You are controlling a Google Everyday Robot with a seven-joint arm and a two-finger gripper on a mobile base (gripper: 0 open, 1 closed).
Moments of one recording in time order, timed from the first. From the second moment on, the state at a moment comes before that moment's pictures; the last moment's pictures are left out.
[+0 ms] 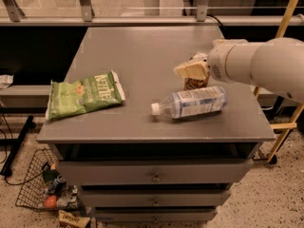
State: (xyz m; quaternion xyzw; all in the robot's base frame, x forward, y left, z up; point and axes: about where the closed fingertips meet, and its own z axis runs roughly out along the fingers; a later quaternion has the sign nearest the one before) arm 0.622 -0.135 0.924 -0.31 0.78 0.02 0.54
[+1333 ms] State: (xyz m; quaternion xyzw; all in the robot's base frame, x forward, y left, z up) arm 0.638 -0.163 1.012 -0.29 0.74 0.00 0.61
